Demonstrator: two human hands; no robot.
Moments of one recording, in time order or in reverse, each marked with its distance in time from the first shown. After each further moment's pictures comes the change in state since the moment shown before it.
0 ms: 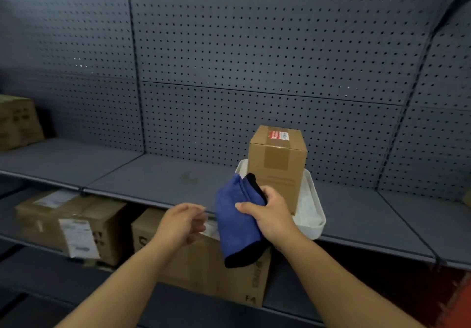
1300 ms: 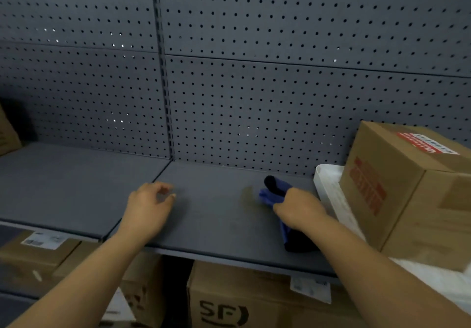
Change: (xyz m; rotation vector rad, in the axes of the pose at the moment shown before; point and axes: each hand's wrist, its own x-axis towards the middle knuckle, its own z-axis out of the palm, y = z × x) left_hand 0.278 0.012 -0.222 0.789 0.176 0.358; right_hand 0.208 0.025 0.167 -1.051 -0.056 0.366
